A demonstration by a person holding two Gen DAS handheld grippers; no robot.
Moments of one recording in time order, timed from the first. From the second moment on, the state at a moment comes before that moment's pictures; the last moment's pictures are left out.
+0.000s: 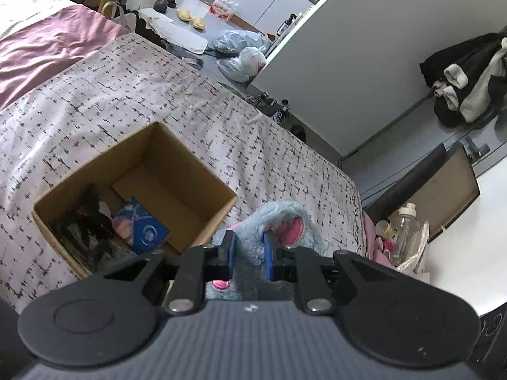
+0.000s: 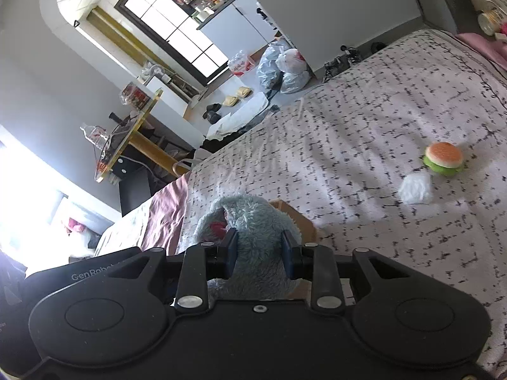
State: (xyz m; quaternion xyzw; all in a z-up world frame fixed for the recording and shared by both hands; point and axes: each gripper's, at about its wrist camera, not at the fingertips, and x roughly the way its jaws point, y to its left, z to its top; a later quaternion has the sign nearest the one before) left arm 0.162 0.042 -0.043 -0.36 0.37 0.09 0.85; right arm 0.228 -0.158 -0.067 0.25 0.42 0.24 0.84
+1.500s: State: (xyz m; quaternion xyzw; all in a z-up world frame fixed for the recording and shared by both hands) left arm 0.216 0.159 -0.108 -0.37 0.40 0.15 0.83; right arm 0.287 -0.056 -0.107 0.23 0.48 0.21 0.82
